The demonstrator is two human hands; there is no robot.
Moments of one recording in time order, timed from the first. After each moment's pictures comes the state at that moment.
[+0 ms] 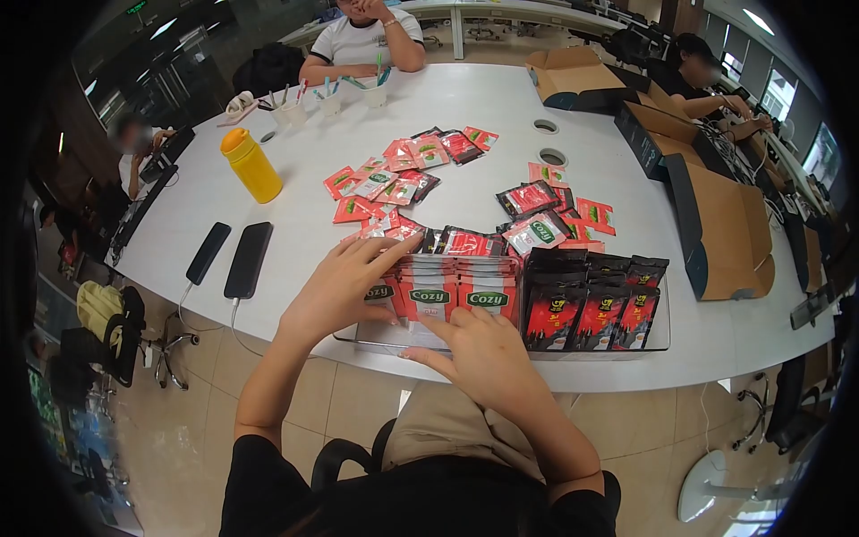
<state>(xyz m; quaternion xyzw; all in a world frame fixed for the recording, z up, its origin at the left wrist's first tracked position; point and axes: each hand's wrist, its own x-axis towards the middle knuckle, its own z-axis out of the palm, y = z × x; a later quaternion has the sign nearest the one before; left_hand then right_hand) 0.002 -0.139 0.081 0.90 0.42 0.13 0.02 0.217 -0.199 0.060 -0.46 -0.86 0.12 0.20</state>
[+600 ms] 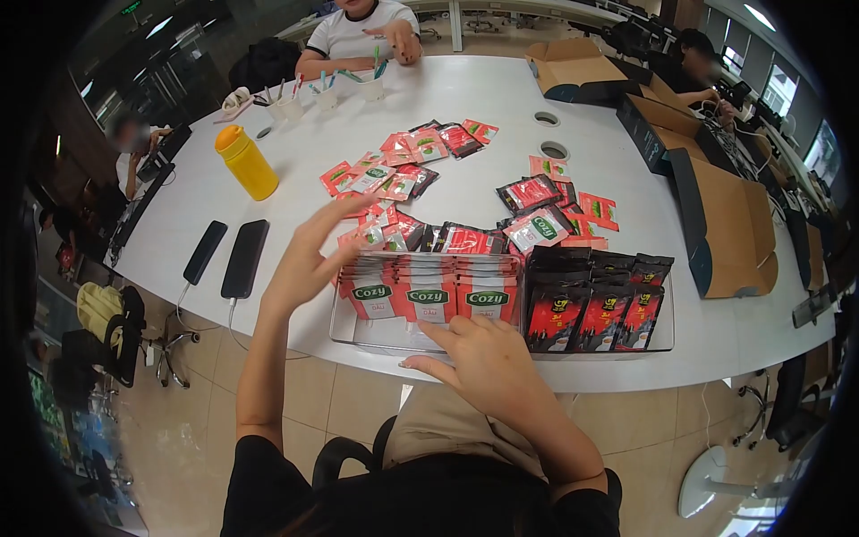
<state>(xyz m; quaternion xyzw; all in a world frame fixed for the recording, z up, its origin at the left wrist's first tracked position) -0.023 -0.111 0.090 0.82 0.42 0.35 0.16 0.221 -0.202 0.063 -0.44 -0.86 0.13 0.21</state>
